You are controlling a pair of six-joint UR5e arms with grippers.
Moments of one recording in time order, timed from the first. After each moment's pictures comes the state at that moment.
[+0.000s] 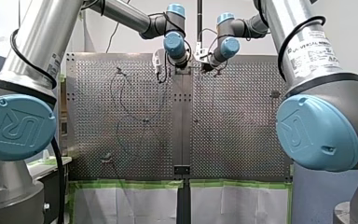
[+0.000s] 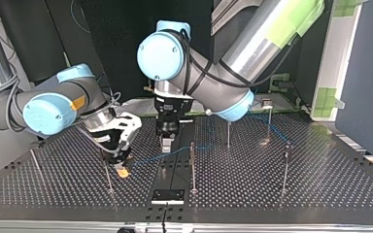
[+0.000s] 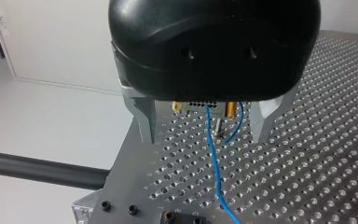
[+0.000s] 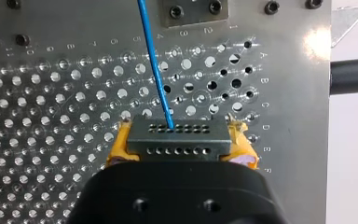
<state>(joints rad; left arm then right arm) -0.62 -1.88 -1.29 -3.13 -2.07 -1.72 2.06 -1.10 1.05 0.15 1.39 1.70</state>
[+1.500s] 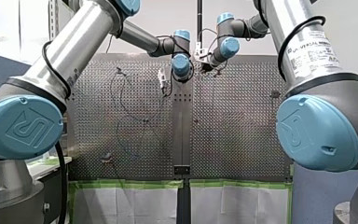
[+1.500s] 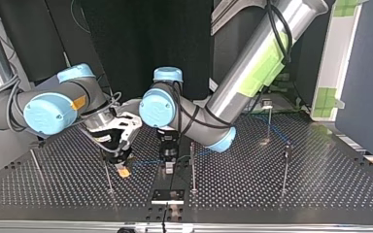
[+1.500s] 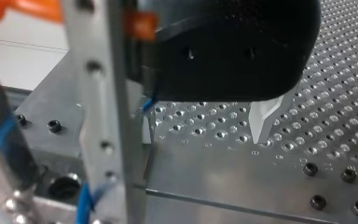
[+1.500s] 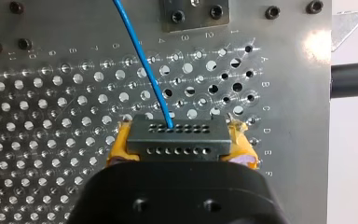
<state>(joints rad) -0.55 -2.14 -1.05 -3.13 -2.06 -1.73 2.07 -1.10 1.05 0.15 1.39 1.70</state>
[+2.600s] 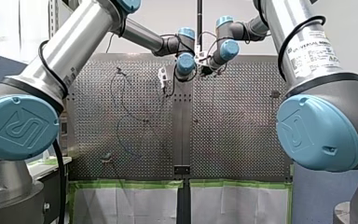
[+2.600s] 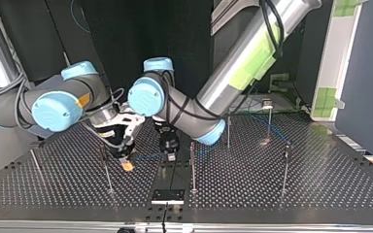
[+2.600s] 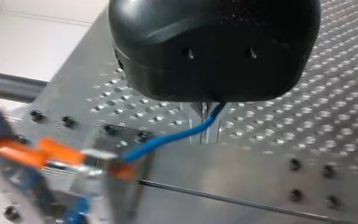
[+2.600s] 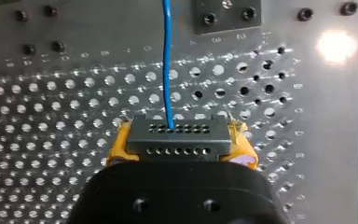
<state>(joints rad) -0.60 -2.13 -1.07 -3.14 -2.22 -1.77 2.07 -1.10 1.09 0.15 1.39 1.71</state>
